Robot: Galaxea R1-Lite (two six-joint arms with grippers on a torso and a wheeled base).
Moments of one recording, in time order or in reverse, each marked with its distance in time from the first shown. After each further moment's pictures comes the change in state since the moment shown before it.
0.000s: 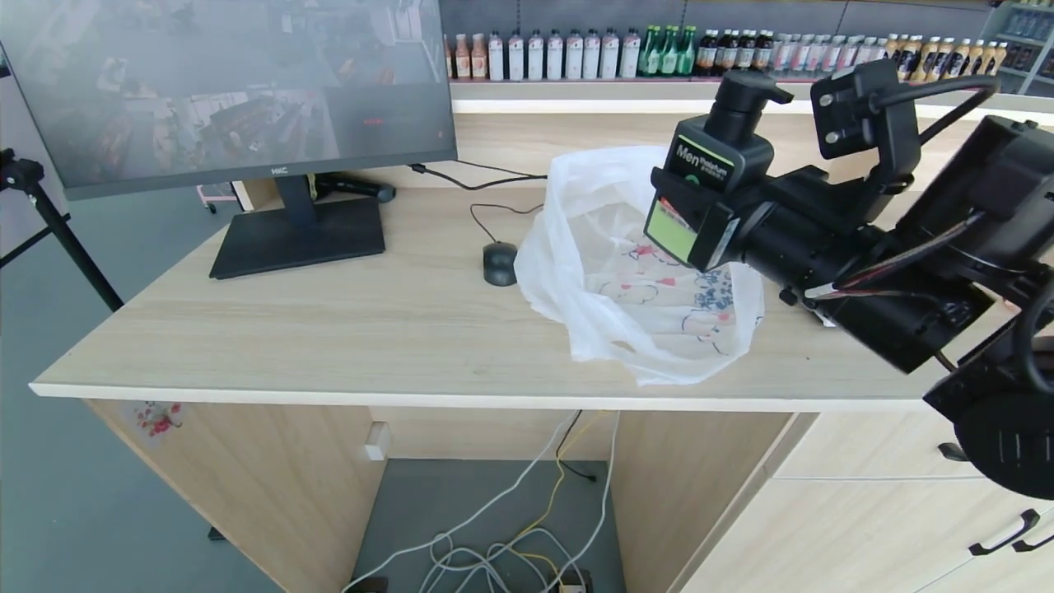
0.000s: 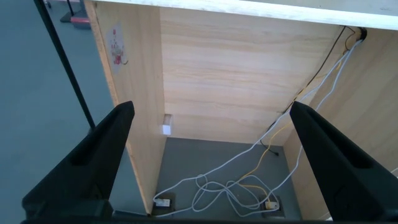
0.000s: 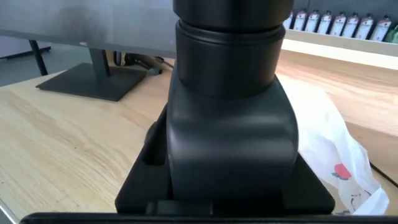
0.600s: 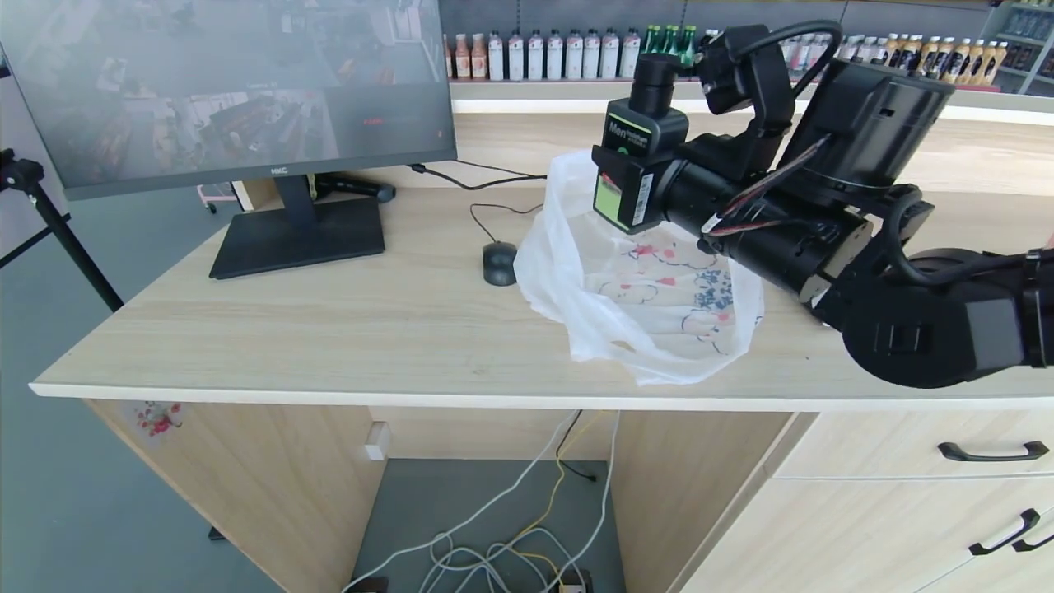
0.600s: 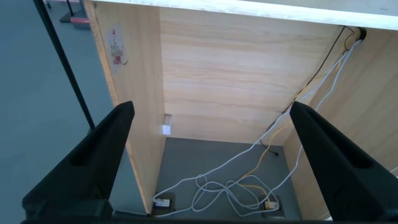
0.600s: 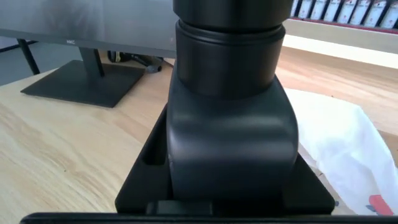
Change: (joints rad) left arm 0.000 0.000 0.000 0.000 0.000 0.000; right arm 0.034 0.177 -0.370 0.262 -0.056 0.011
